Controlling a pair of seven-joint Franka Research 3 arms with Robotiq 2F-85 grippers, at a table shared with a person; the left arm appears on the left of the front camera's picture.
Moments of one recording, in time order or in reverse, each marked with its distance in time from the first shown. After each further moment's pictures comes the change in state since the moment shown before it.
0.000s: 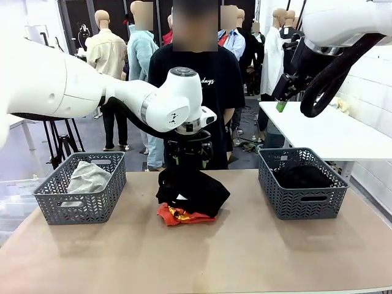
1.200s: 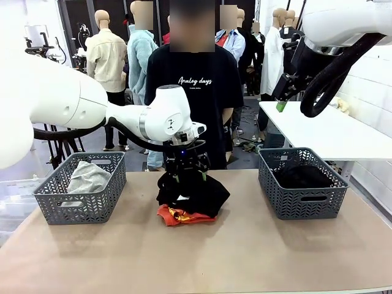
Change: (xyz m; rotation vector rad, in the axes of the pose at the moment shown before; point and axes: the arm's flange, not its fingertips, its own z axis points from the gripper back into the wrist) left arm 0.000 0.022 -0.061 -0.171 0.207 0.197; right arm 0.000 0.000 0.000 0.000 0.000 0.000
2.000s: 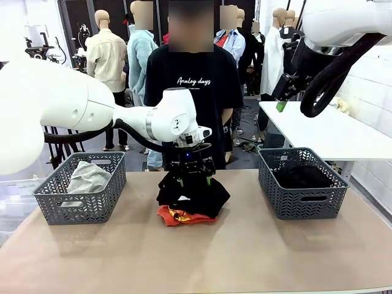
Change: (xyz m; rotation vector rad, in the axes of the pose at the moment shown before) left arm -0.003 -0.017 -0.012 0.011 0.067 -0.026; right arm 0.000 0.000 0.000 0.000 0.000 0.000
